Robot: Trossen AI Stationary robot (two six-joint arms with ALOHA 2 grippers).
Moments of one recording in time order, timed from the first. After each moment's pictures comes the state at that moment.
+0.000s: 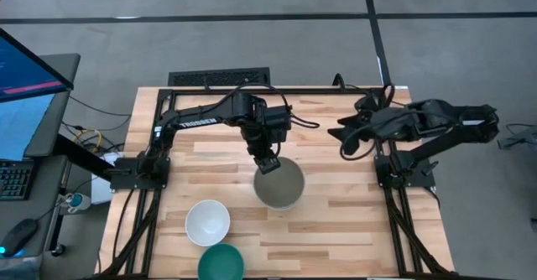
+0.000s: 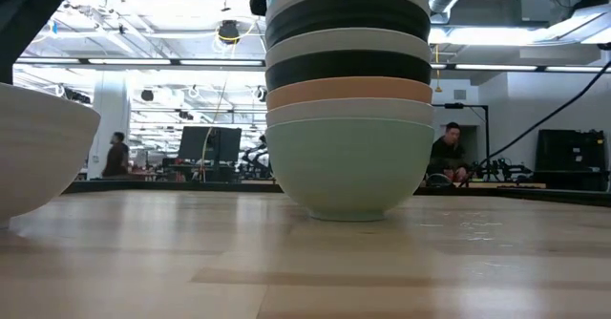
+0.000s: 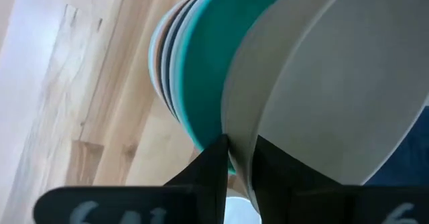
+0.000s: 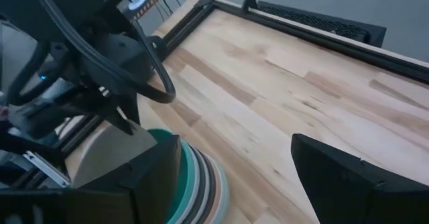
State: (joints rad) left arm 0.06 2.09 2.36 -1.56 0.36 -0.40; right arm 0.21 1.05 1.39 -1.04 0.47 0.84
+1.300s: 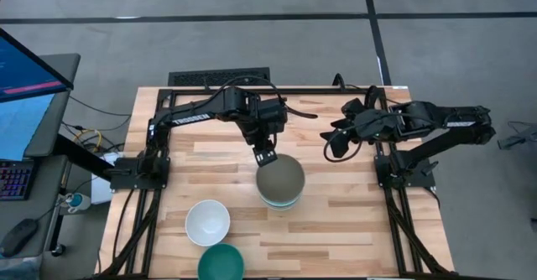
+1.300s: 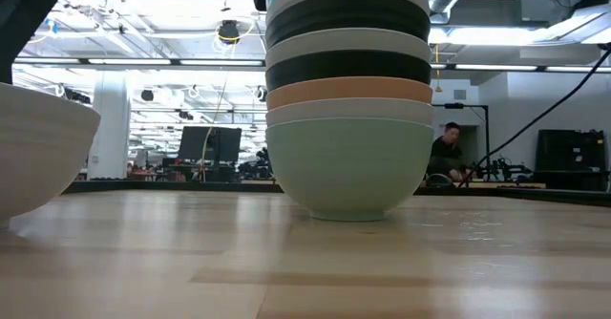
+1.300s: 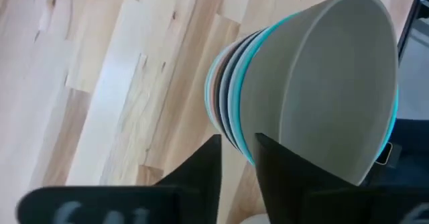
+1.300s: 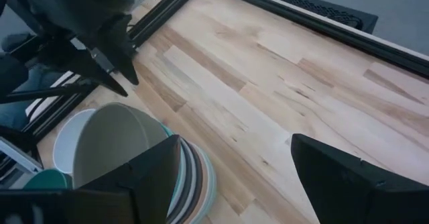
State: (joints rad) left arm 0.07 2.04 2.35 -1.53 0.17 -0.31; right arm 0.16 1.13 1.39 -1.05 0.42 0.80
